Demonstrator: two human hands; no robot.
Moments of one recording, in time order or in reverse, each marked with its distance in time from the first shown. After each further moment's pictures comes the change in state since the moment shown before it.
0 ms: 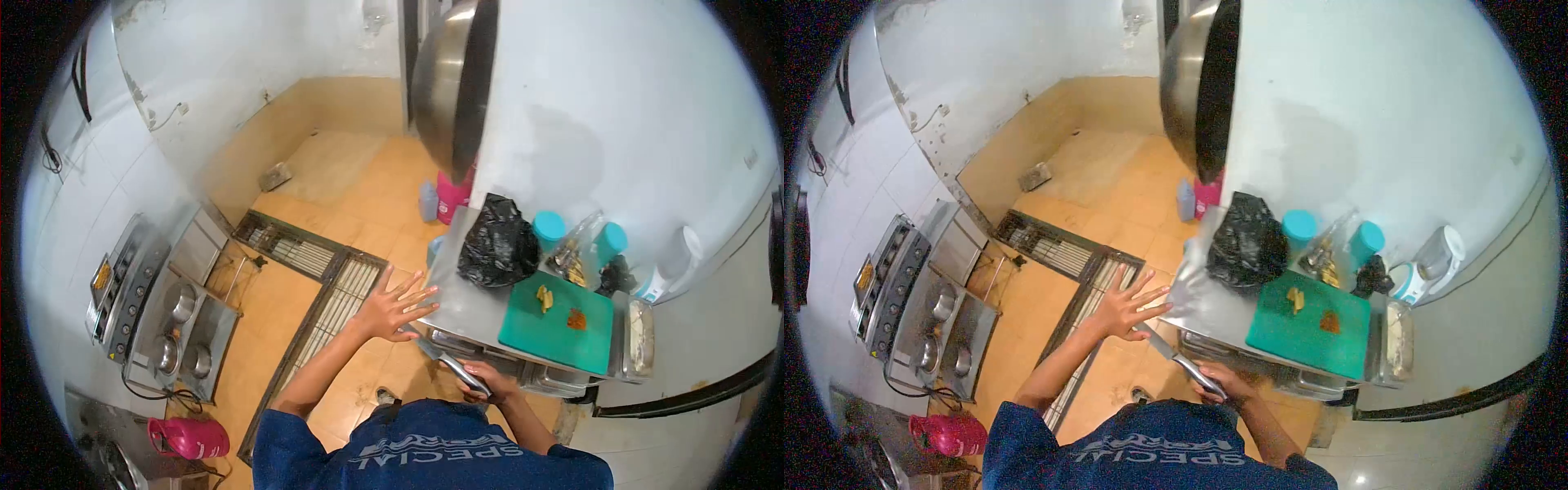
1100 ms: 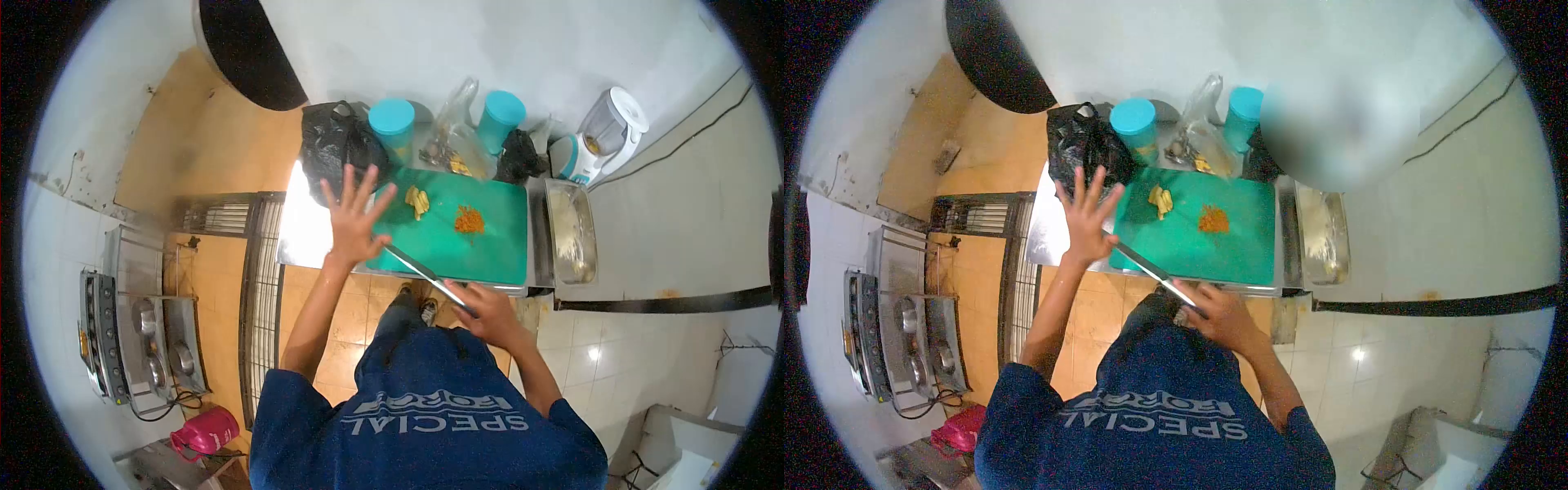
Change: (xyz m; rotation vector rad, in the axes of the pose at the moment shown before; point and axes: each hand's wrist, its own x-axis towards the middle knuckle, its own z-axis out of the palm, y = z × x) left_hand 0.267 0.164 0.151 -0.223 0.237 -0.308; right_hand -0.268 -0.070 -0.106 -1.466 0.737 -0.298
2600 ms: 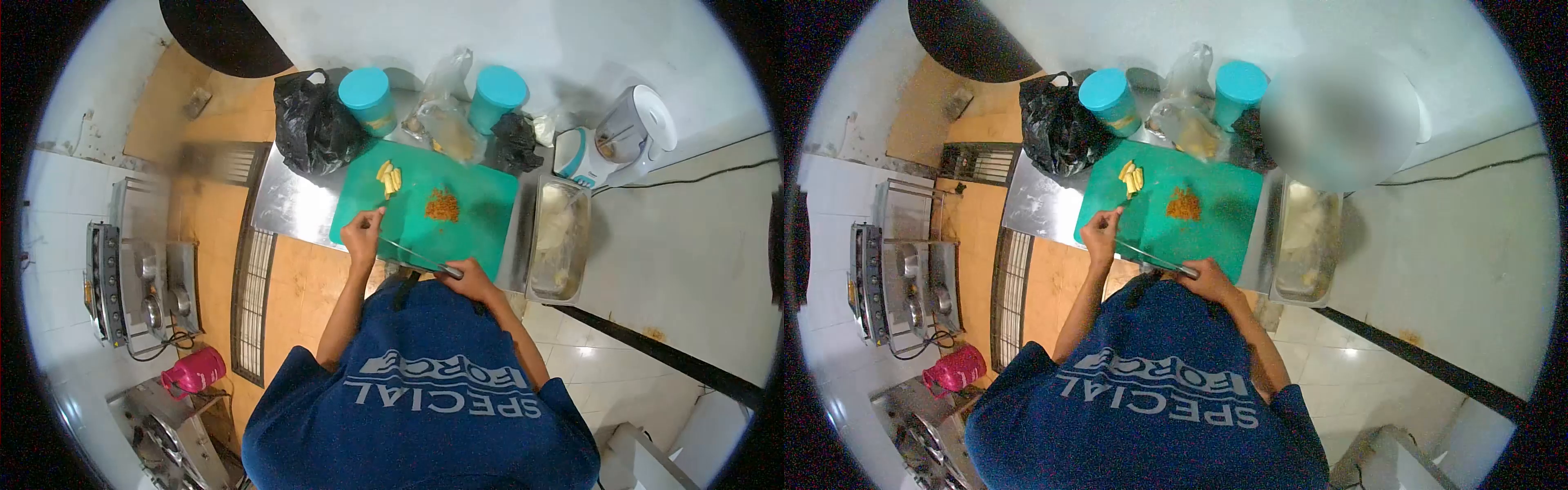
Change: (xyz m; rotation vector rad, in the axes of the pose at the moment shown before) left_hand -0.062 0.095 0.138 -0.333 -0.014 -1.122; right_hand 0.013 0.195 0.034 0.499 -0.204 0.167
